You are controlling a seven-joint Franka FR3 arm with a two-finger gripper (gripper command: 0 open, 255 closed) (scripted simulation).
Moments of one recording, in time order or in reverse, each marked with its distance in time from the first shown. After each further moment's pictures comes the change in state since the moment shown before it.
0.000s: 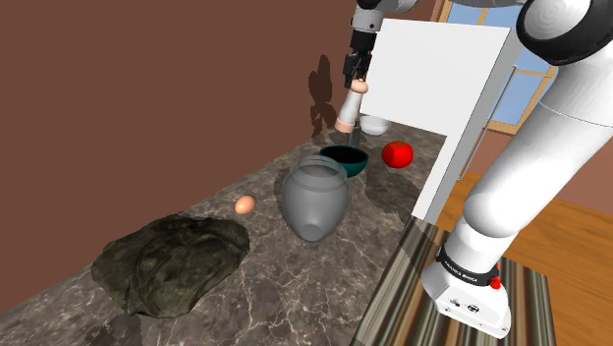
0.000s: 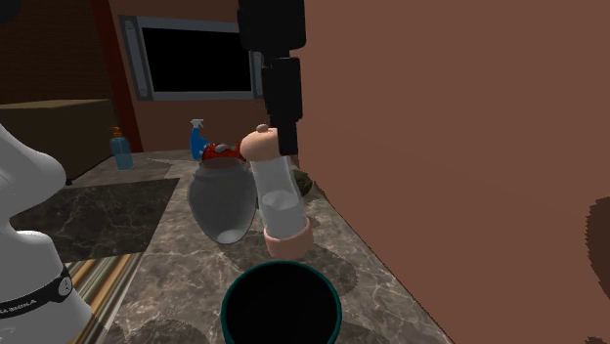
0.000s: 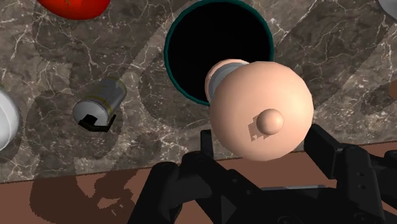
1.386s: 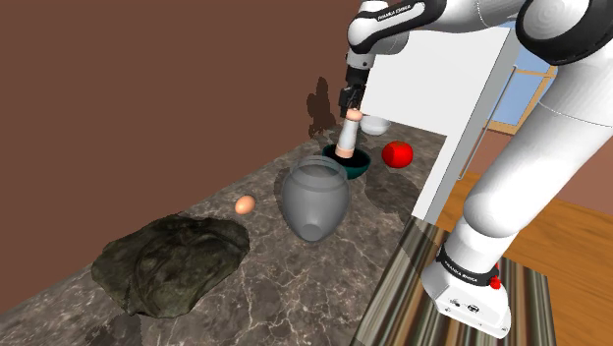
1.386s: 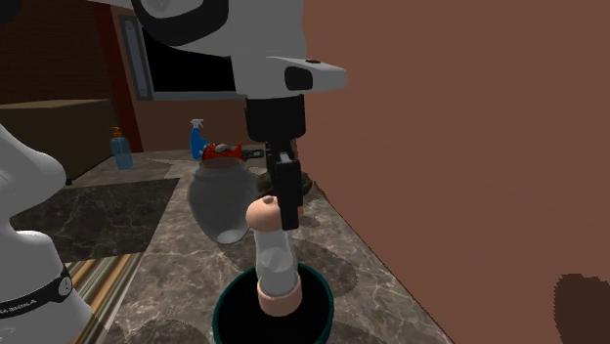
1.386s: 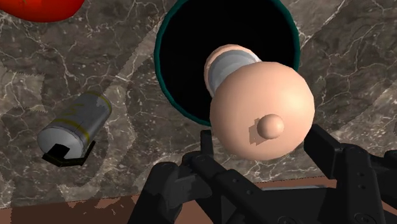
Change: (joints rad) arm -0.001 0.003 -0.002 -0.260 0.002 0.263 -0.008
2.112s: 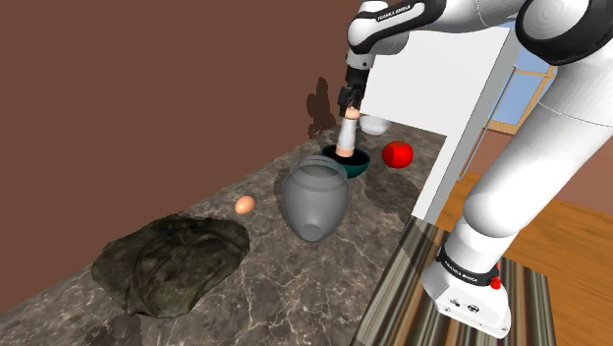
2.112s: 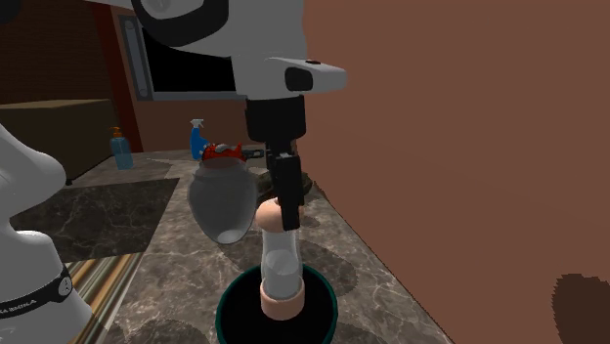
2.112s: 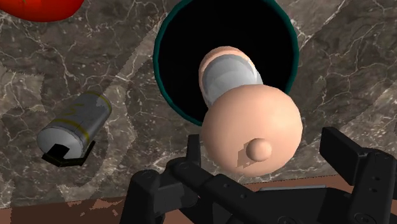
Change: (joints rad) arm 0.000 0.001 0.000 -0.001 0.000 0.002 0.000
